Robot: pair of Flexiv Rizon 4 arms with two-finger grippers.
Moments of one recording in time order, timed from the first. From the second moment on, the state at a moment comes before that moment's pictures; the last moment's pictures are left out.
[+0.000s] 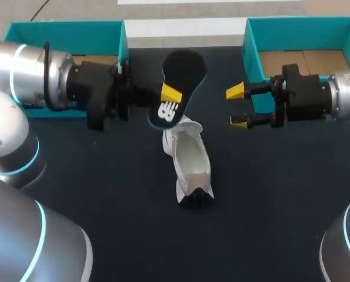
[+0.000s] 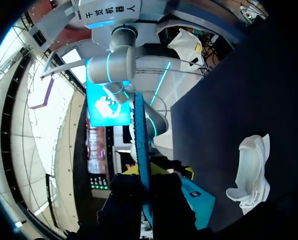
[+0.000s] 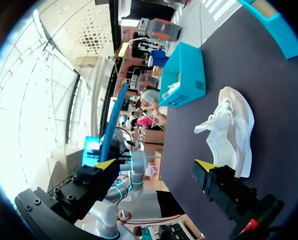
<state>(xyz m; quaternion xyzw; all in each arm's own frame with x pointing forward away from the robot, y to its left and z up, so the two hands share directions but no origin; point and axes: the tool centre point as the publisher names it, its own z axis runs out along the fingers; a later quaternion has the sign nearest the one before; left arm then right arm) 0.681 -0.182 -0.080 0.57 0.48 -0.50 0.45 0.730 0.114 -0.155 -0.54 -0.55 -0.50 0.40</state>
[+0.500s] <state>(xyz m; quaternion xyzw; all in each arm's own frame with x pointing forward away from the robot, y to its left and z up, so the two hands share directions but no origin) 0.676 -0.183 -0.132 0.54 0.44 -0.48 0.52 0.723 0.130 -0.138 -0.53 -0.51 -0.53 0.42</state>
